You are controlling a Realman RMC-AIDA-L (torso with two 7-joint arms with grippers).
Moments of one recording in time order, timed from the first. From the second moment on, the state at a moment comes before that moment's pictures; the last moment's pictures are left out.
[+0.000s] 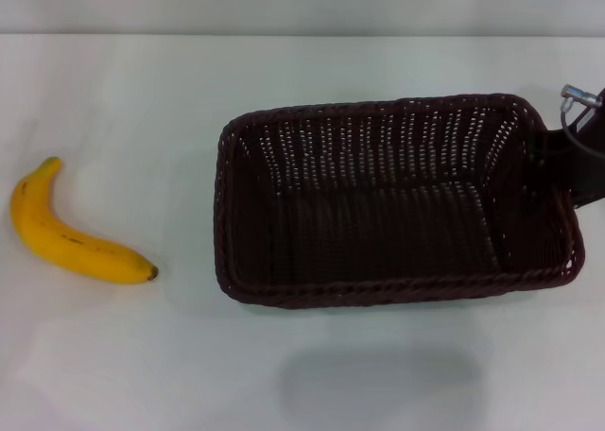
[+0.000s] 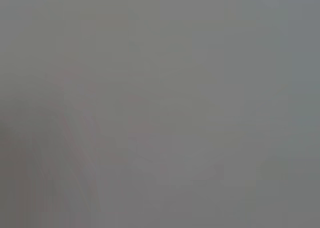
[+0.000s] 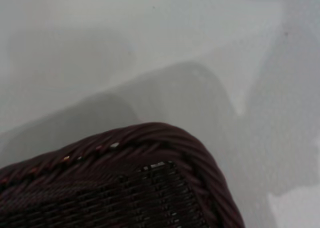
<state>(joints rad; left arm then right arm) -0.34 -1.97 0.79 0.29 -2.90 -1.34 2.76 0.90 2.02 -1.09 -1.10 0.43 1.81 0.41</state>
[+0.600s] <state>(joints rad) -0.36 -1.96 0.79 0.29 -2.90 -1.31 2.77 0.91 2.00 -1.10 -1.08 0.49 1.79 0.27</state>
